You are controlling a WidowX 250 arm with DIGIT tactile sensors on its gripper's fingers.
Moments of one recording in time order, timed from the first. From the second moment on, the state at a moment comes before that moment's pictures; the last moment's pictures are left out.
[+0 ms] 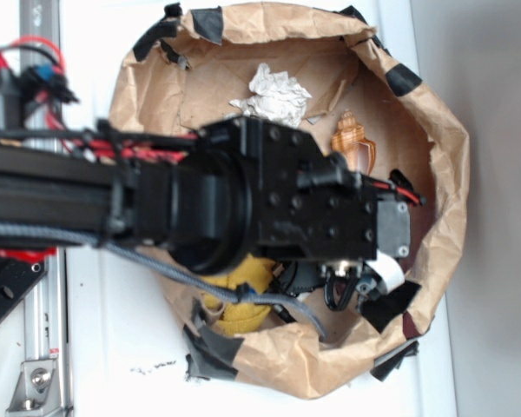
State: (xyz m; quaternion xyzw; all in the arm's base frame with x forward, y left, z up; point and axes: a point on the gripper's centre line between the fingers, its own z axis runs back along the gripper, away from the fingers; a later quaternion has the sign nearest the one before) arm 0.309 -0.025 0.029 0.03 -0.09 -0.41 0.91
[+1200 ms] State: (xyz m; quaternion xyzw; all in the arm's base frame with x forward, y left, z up) arm 0.334 -0.014 0.021 0.03 -0.08 -0.31 0.95
